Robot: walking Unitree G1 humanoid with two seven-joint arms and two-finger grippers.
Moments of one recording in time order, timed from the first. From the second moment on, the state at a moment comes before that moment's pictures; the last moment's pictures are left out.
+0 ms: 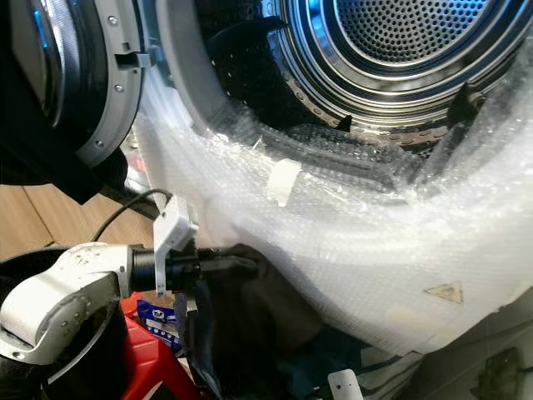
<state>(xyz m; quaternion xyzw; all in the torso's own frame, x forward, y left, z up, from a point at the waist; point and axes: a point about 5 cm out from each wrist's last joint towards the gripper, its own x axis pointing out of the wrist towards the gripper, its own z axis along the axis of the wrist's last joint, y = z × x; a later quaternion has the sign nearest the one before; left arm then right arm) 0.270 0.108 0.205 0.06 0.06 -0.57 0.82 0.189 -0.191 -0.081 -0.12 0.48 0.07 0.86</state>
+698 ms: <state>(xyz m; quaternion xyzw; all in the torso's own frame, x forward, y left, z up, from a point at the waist) 0.259 0.159 0.142 0.07 0.20 -0.53 0.82 0.180 -0.174 -0.056 -0.05 0.37 0.44 0.82</state>
